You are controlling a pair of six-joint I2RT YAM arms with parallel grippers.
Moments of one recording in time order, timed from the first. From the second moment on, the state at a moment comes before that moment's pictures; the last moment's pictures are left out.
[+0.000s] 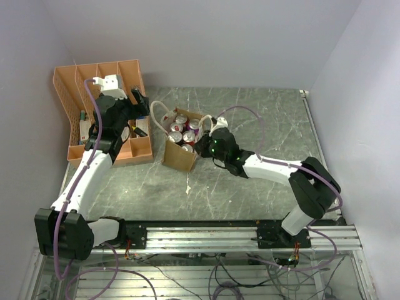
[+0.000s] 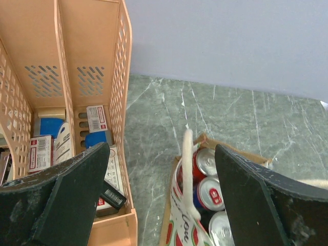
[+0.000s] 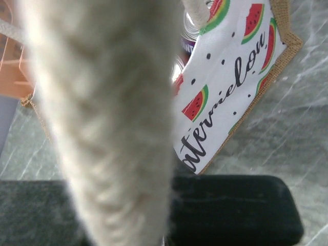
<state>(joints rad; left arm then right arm) -0.15 1.19 0.99 0.10 -0.01 -0.27 0.77 1.66 0.93 0.31 0.10 0.63</state>
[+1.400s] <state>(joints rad) -0.23 0.92 0.75 -0.36 0.24 -0.45 0.97 1.24 0.60 0.17 0.12 0.59</state>
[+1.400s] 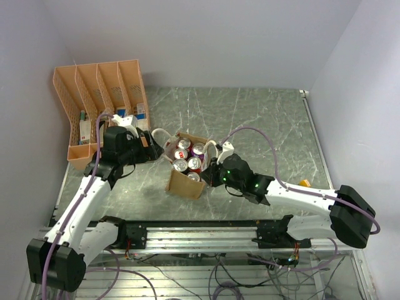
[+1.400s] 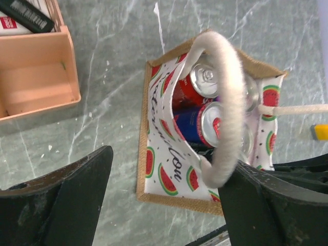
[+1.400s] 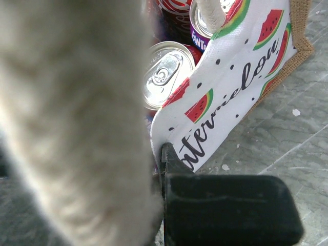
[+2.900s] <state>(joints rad) -0.24 0.78 0.43 -0.23 0.21 -0.75 1.01 1.17 0.97 -0.35 0.58 0.37</state>
